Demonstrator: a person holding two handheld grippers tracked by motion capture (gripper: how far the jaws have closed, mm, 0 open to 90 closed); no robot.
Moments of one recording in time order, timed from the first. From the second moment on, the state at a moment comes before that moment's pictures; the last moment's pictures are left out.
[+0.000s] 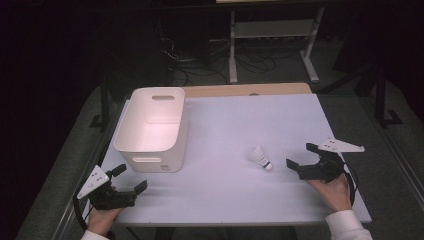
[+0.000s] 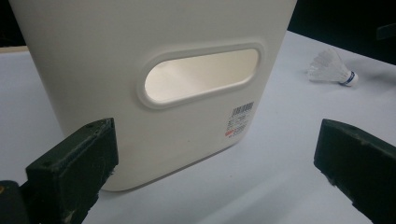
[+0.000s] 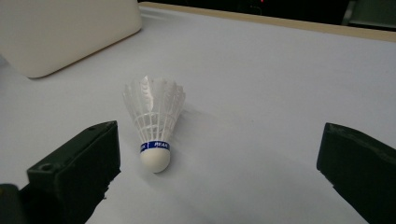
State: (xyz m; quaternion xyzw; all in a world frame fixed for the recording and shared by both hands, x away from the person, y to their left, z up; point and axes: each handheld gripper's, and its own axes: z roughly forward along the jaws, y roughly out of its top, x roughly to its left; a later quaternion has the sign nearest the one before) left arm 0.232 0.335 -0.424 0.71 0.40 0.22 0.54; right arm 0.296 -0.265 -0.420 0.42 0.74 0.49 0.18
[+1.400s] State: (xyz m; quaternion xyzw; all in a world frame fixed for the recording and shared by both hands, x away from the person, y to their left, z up) left arm 0.231 0.334 -0.423 0.71 0.40 0.22 0.54; right arm 0.320 -0.246 -0.394 0.39 0.79 0.45 0.15
